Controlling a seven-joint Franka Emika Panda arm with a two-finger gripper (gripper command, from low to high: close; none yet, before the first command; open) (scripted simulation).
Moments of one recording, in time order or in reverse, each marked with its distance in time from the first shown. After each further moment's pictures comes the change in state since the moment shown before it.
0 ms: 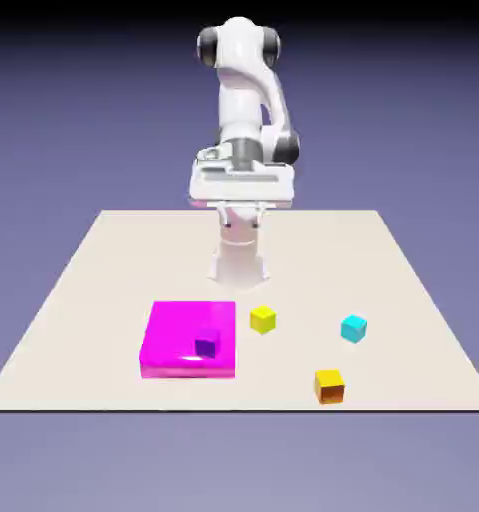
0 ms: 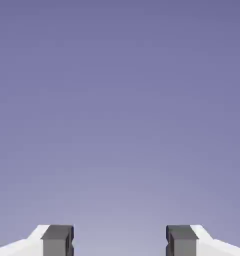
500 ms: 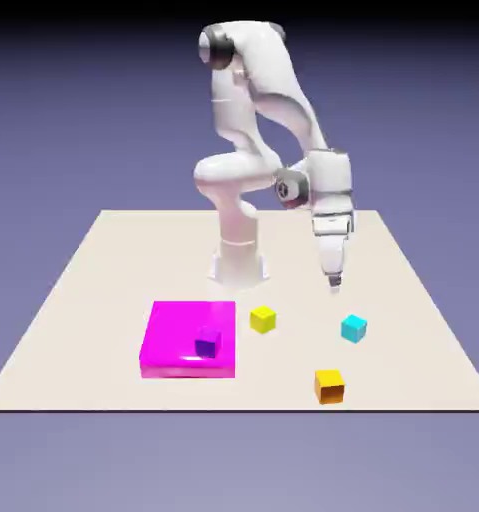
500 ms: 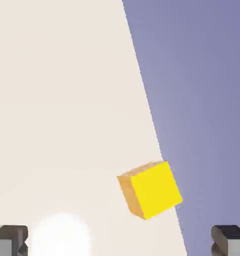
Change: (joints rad) arm 0.531 0.444 -0.030 0.096 -0.339 -0.182 -0.652
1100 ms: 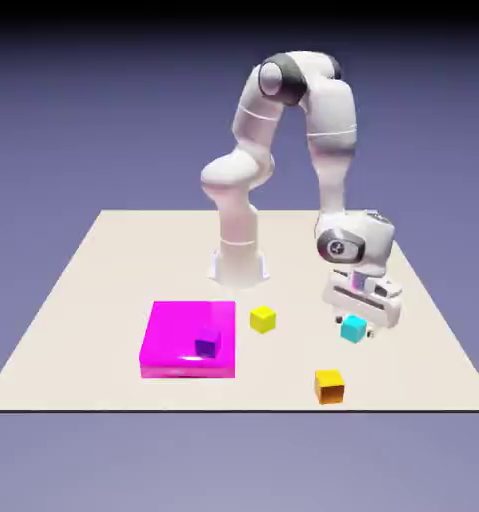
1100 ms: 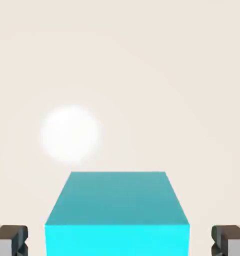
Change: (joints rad) arm 0.350 0.466 -0.148 0.114 -0.336 0.084 -0.193
